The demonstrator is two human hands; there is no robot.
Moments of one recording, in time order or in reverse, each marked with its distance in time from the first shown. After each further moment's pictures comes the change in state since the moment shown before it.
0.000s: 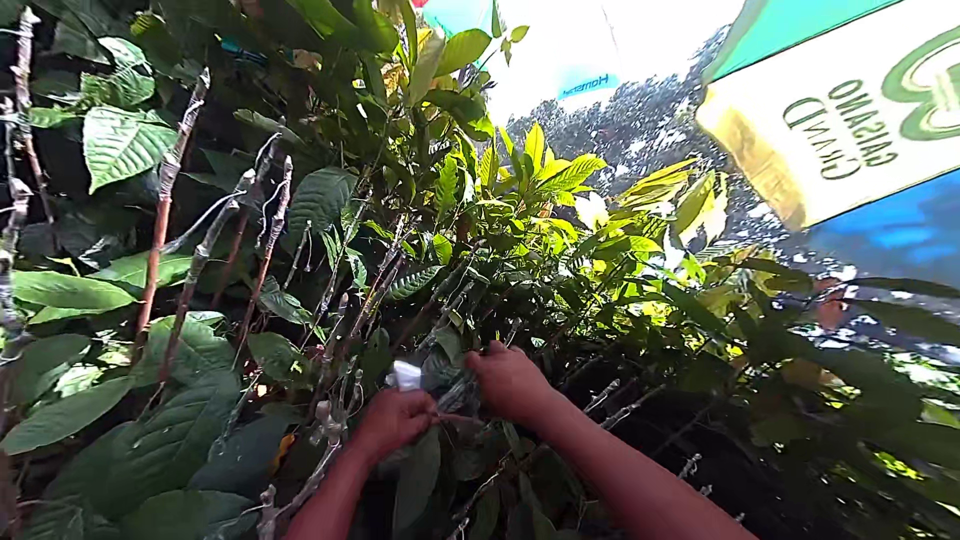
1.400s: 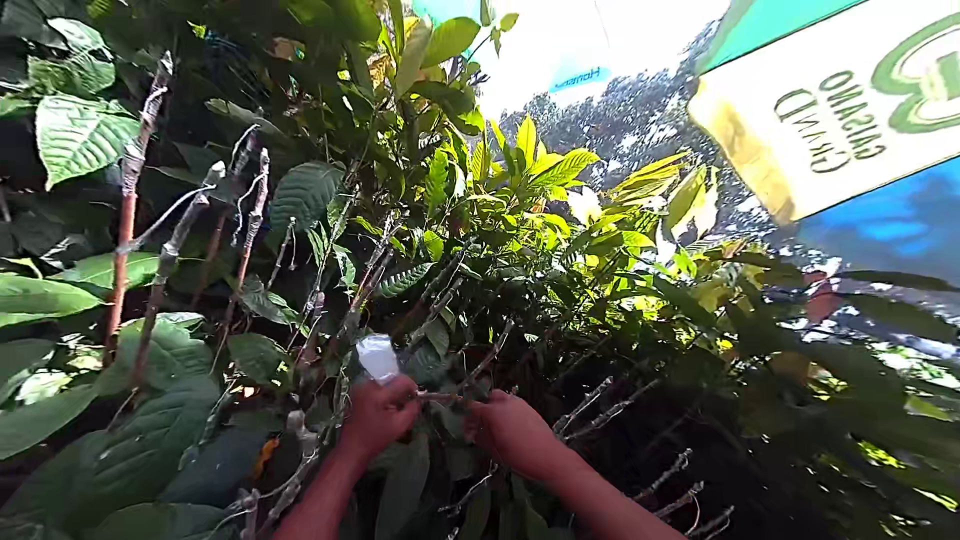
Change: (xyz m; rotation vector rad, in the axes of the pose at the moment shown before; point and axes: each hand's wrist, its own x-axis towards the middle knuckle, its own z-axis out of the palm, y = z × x) left_hand 0.007 0.007 0.007 0.125 0.417 0.202; right_hand -0.030 0.017 0.046 0.157 -0.038 0.040
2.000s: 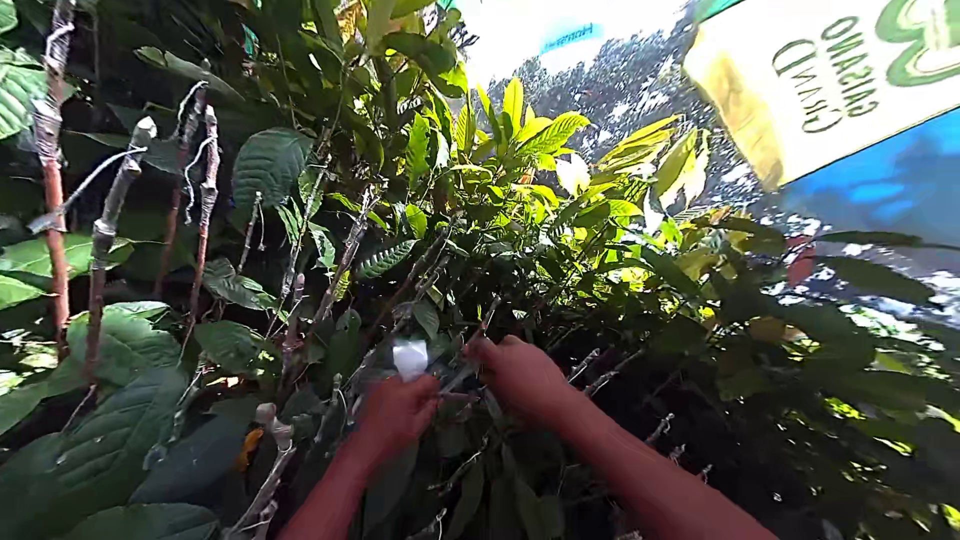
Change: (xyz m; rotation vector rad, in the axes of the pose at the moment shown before) left_hand -0.003 0.042 0.014 0.047 -0.361 -0.056; right_hand -0.030 -0.009 -0.030 0.081 0.003 -0.099
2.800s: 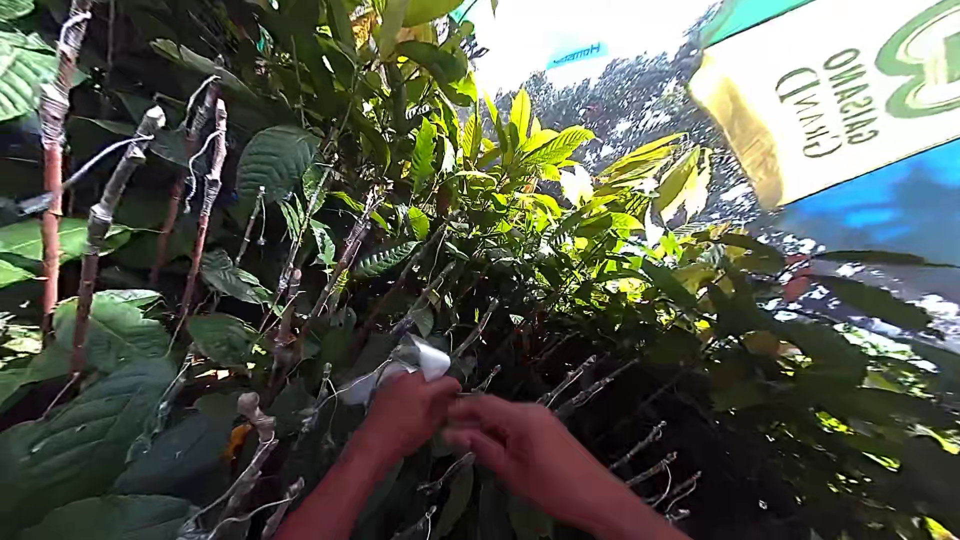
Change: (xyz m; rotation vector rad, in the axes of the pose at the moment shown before) left_hand 0.010 0.028 -0.005 0.000 0.062 0.096; right_hand -0.037 -0.012 0.015 0.139 0.450 -0.103
